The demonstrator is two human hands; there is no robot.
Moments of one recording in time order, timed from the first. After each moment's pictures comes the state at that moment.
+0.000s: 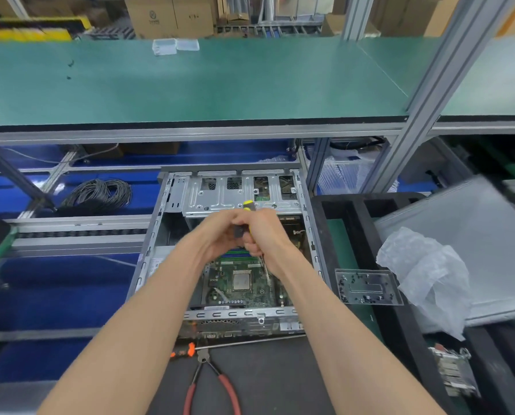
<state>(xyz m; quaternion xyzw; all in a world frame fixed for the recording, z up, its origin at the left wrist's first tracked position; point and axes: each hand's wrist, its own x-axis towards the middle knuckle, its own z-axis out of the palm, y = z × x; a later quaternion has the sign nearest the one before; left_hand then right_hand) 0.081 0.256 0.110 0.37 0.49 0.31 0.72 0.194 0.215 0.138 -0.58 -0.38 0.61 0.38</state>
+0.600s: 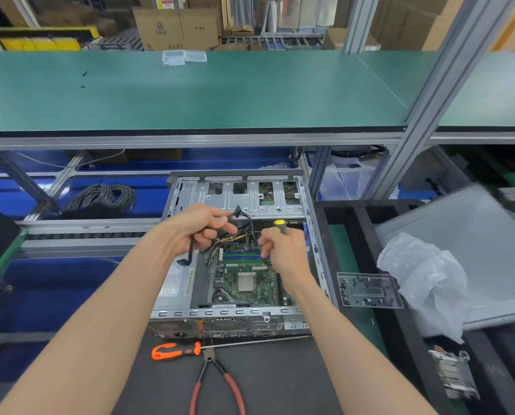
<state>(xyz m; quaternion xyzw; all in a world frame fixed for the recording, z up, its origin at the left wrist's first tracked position) 0.023 0.259 0.146 0.40 0.58 0.23 0.68 0.213 0.185 0.108 -0.62 -0.38 0.49 0.48</state>
